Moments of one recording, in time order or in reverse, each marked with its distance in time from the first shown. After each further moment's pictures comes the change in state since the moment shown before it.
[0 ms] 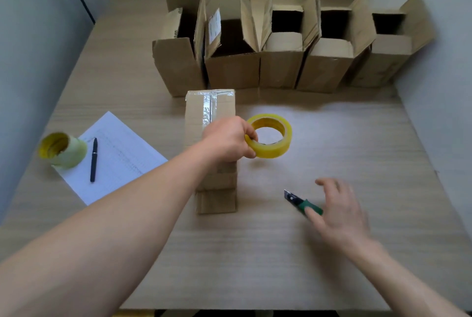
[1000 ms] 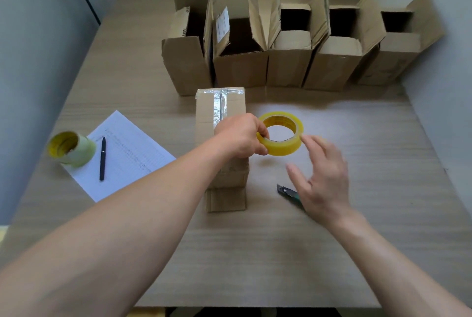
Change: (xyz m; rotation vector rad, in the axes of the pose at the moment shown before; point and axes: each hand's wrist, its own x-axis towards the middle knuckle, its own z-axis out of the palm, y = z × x) left_hand -0.001 0.001 -0.005 0.029 -0.005 0.033; right_hand 0.038 -0.079 -0.014 0.246 0.401 -0.252
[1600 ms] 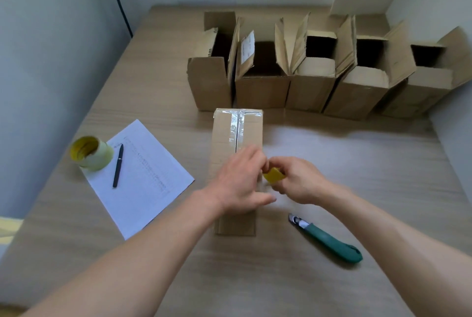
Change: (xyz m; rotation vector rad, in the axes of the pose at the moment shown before) left_hand -0.046 -0.037 0.027 -0.077 0.258 0.335; right_hand 0.088 -0.025 0.040 0.083 -0.873 0.097
